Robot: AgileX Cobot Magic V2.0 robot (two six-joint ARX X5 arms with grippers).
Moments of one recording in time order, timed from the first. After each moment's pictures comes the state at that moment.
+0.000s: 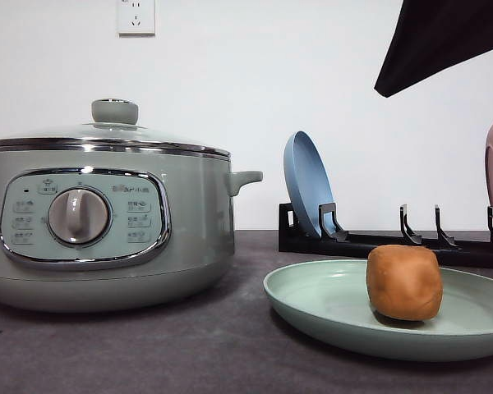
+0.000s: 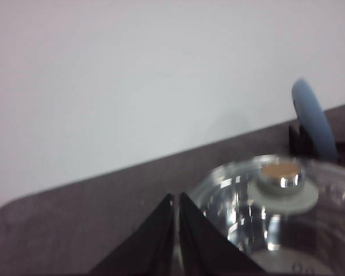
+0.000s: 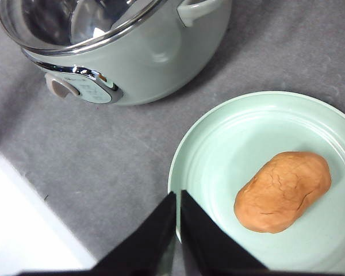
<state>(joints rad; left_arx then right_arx) 0.06 0.28 0.45 -0.15 0.27 0.20 0.55 1.04 0.94 -0.73 -0.34 0.19</state>
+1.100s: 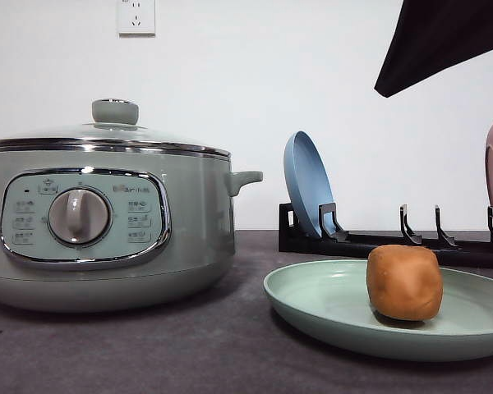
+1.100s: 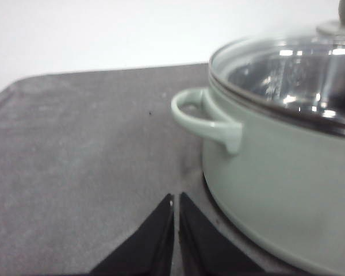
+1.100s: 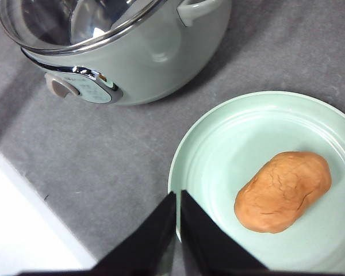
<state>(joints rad) 0.06 0.00 0.03 -0.17 0.11 0.09 0.55 1.04 0.94 -0.73 -0.34 0.19</state>
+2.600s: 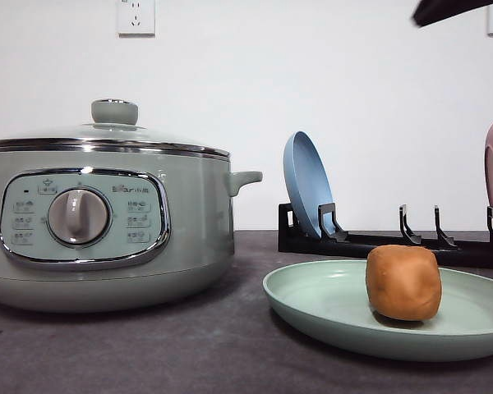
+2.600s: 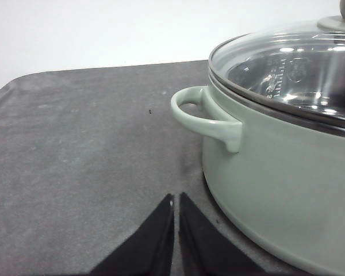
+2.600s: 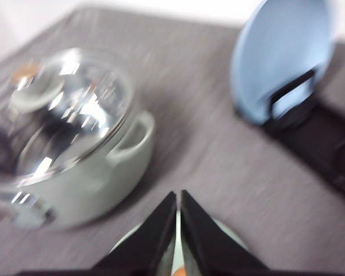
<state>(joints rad) 0.06 0.00 0.03 -0.18 0.11 0.09 0.30 0.81 0.82 -0.36 -0.26 0.09</state>
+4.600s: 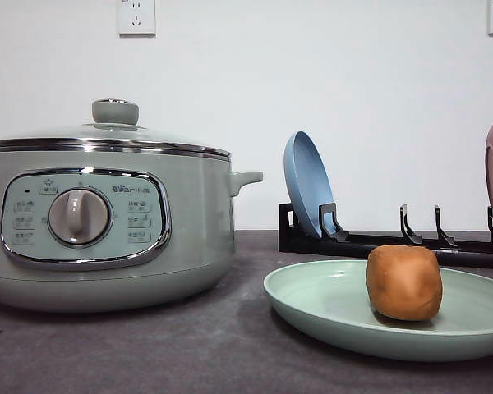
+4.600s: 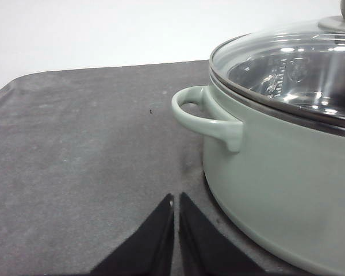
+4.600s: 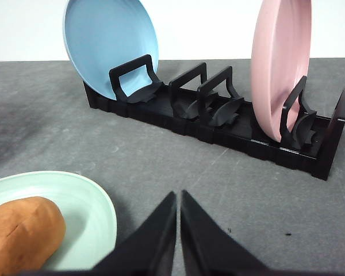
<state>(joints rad) 0.06 0.00 0.03 -0.18 0.11 0.09 -0.05 0.01 0.02 -0.16 -0.23 0.07</state>
